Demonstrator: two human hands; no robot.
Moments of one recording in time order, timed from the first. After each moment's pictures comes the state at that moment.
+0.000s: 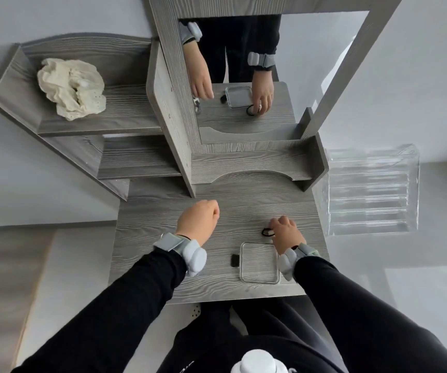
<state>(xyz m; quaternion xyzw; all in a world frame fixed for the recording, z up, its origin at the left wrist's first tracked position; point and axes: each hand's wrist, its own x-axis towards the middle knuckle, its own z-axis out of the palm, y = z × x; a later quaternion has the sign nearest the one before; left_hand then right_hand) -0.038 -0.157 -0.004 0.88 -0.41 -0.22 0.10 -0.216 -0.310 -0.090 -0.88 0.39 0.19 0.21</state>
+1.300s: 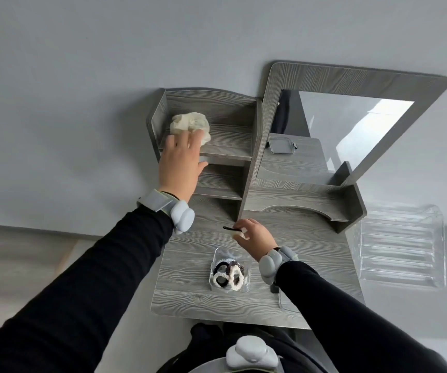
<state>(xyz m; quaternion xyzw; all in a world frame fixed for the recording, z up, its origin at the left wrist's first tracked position) 0.106 -0.061 0.139 0.90 -0.37 0.20 0.11 -0.073 -0.175 0.002 -0.91 0.22 -0.01 0.35</state>
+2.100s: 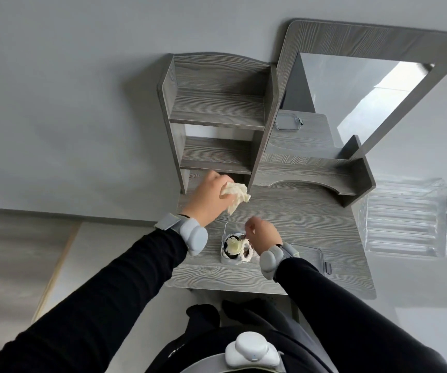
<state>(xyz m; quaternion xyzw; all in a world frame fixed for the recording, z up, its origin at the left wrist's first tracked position) 0.037 -0.026 0.070 0.85 -0.40 -0.16 0.29 -0.096 -0.134 -0.027 -0.88 0.35 0.07 0.30</state>
